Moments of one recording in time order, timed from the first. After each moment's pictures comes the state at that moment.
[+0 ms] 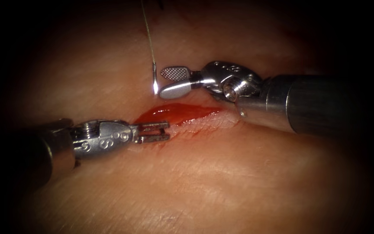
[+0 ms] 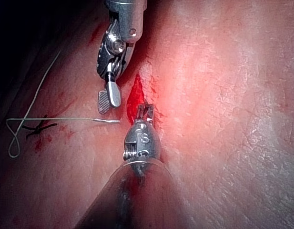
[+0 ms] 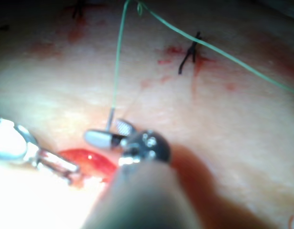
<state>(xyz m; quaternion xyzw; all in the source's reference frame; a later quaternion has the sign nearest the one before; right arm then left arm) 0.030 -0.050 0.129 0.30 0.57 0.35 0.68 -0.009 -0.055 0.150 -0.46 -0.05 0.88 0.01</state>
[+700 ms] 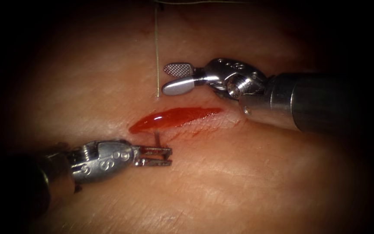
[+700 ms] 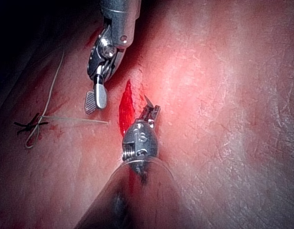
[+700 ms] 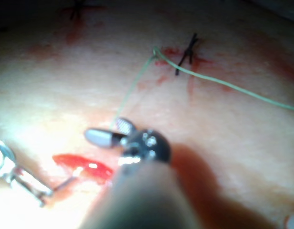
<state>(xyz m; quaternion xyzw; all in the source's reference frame) 0.030 -0.049 0.129 0.29 0.58 0.35 0.68 -0.010 -0.057 0.145 -0.51 -0.18 0.84 0.10</state>
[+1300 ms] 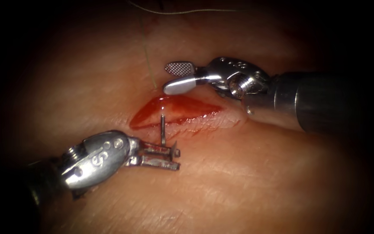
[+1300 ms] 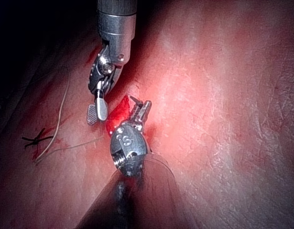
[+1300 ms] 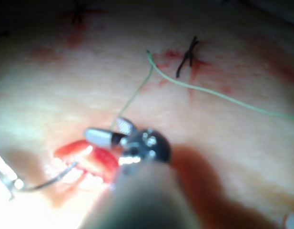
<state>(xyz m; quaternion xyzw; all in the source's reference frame) 0.029 -0.049 0.128 0.29 0.58 0.35 0.67 -0.010 -0.054 0.140 -0.59 -0.23 0.76 0.15</state>
